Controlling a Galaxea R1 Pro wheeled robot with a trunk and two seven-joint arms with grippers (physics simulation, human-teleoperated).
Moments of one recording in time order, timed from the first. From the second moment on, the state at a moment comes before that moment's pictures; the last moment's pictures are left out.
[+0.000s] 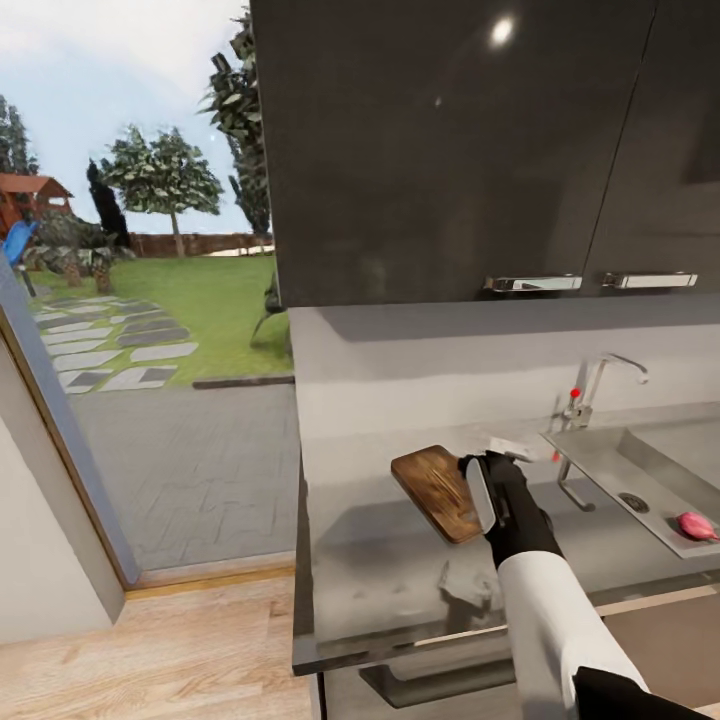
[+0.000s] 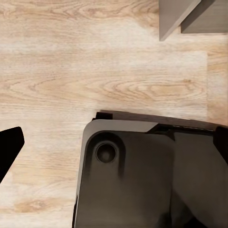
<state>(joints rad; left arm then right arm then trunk) 0.01 0.01 0.02 -0.31 0.11 -0.11 0.00 -0.81 0.17 -0.25 -0.91 -0.01 0.66 -0.48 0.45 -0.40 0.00</state>
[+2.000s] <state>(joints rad) 0.01 0.01 0.02 -0.29 0.11 -0.11 0.00 -0.81 0.11 -0.31 -0.69 -0.01 0.51 -0.52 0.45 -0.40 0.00</state>
